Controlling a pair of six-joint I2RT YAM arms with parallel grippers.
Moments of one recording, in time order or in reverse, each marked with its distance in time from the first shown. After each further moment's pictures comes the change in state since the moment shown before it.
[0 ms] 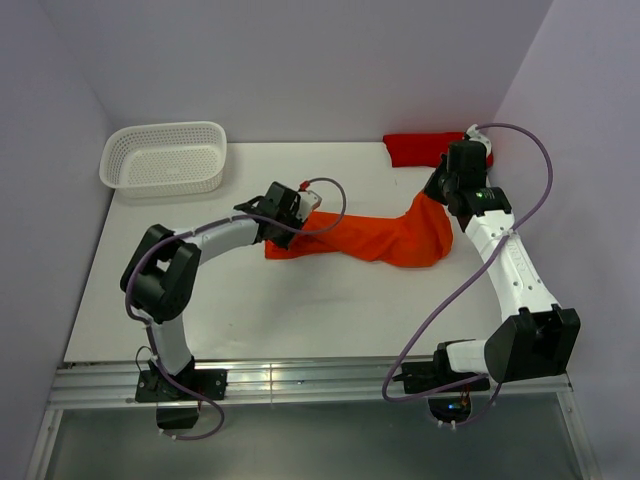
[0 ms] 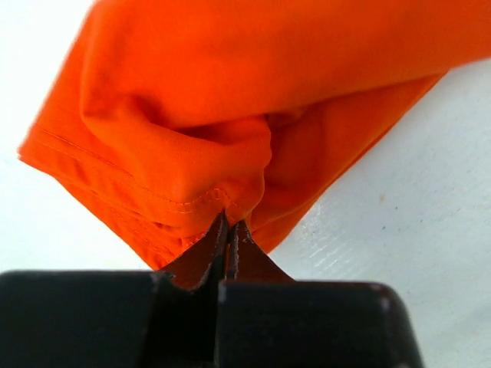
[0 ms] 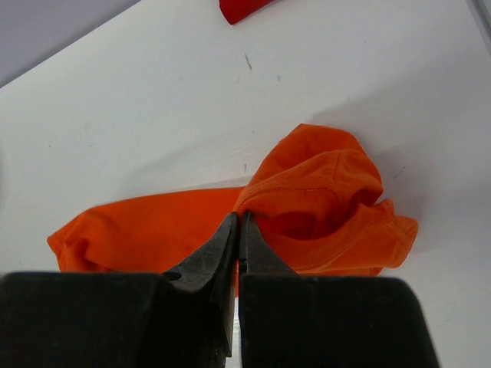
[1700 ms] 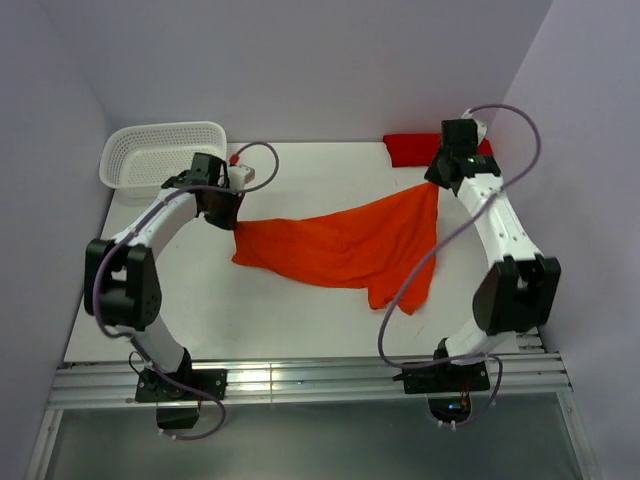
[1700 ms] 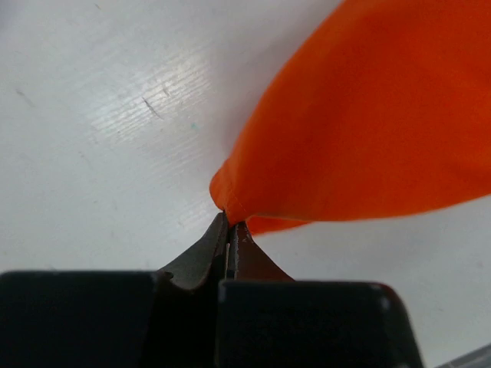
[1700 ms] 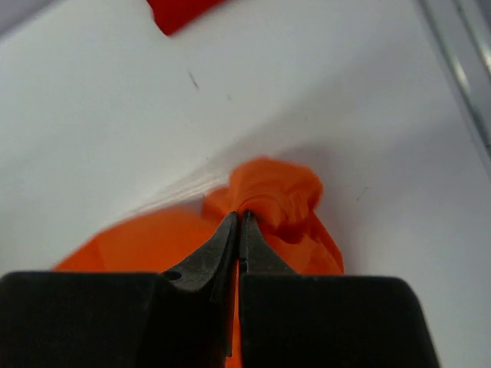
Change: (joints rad) left arm 0.396 -0.197 0.089 -0.352 0.194 0.091; right arm -0.029 0.212 0.245 -0.111 0.093 -0.041
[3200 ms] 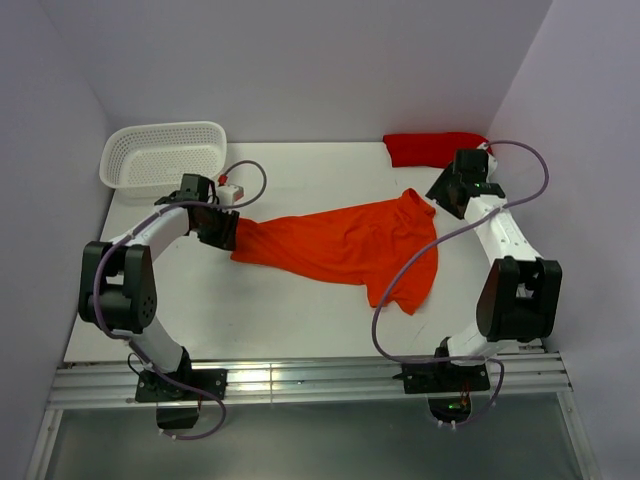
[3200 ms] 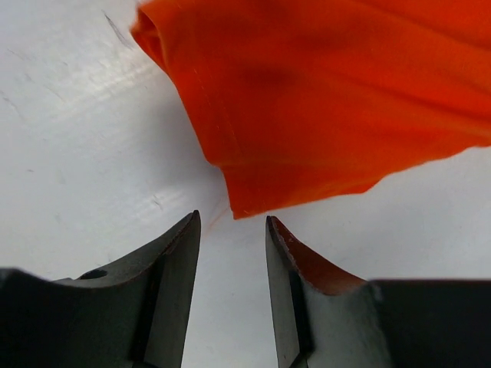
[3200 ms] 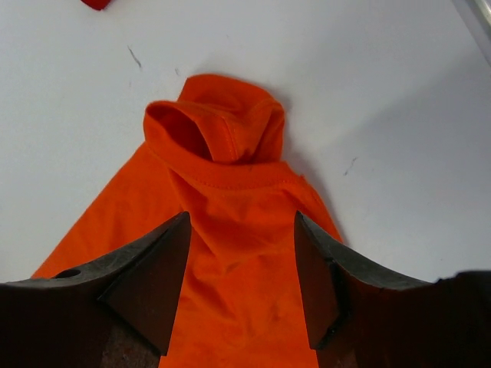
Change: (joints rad) left arm 0.081 0.024 -0.193 0.123 0.074 -0.006; right arm -0.116 0.026 -0.273 0.178 -0.098 0.097
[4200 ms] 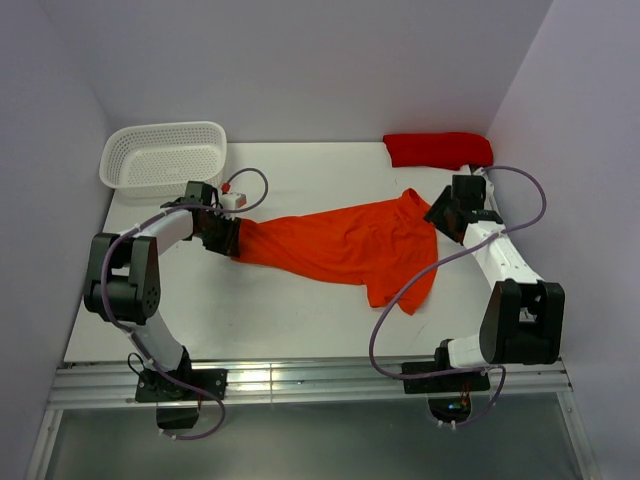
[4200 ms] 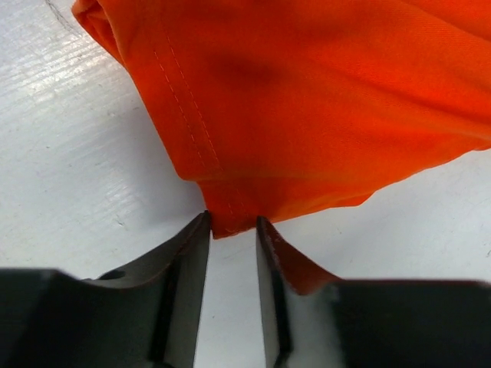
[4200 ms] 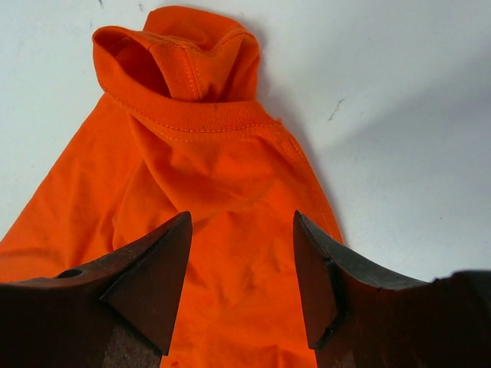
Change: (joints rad) left arm 0.000 0.061 -0.052 0.044 0.071 -0.034; right arm -0.002 -0.156 -0.268 0.090 -0.034 0.021
